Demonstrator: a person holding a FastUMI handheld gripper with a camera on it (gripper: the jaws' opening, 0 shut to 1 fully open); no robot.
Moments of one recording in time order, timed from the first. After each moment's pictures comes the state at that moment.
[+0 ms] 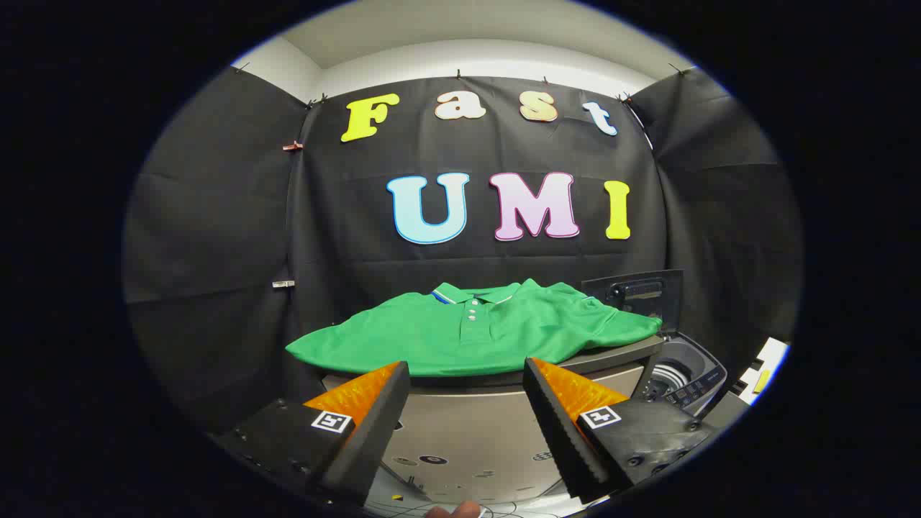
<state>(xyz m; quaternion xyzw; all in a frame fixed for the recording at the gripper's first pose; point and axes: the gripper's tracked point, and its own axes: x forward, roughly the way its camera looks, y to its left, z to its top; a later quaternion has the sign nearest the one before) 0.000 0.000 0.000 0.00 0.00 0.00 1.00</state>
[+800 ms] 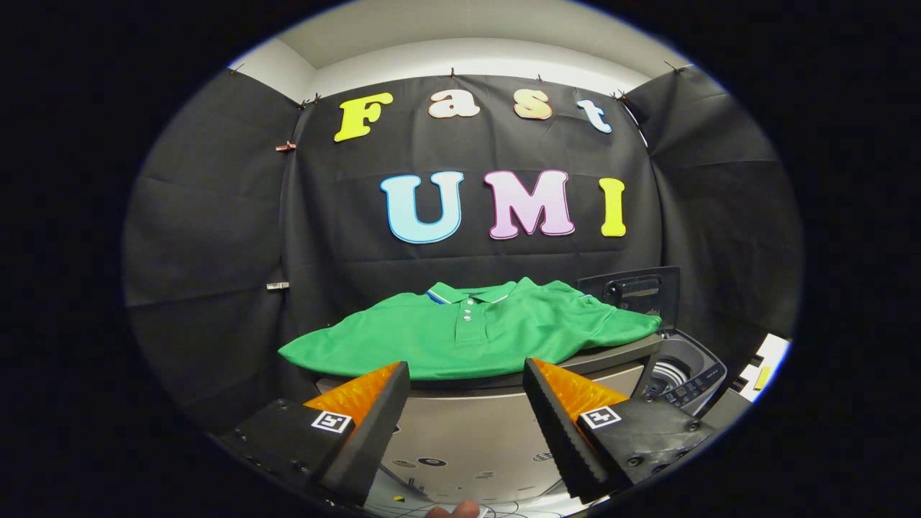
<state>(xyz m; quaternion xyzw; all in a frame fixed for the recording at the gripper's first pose) 0.008 -0.004 -0.002 0.01 0.01 -0.01 1.00</state>
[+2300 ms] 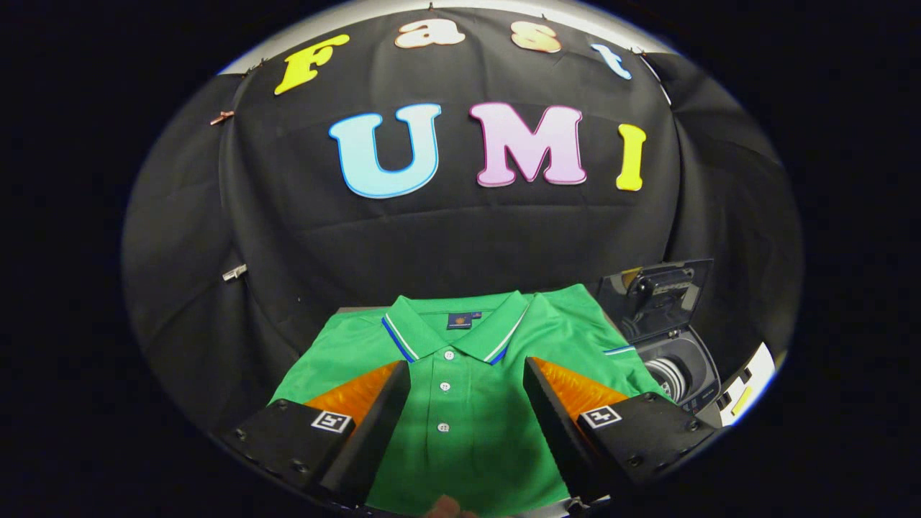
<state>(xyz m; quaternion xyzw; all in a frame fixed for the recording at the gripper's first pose) 0.192 -0.026 0.037 0.02 0.21 -0.04 0.98</state>
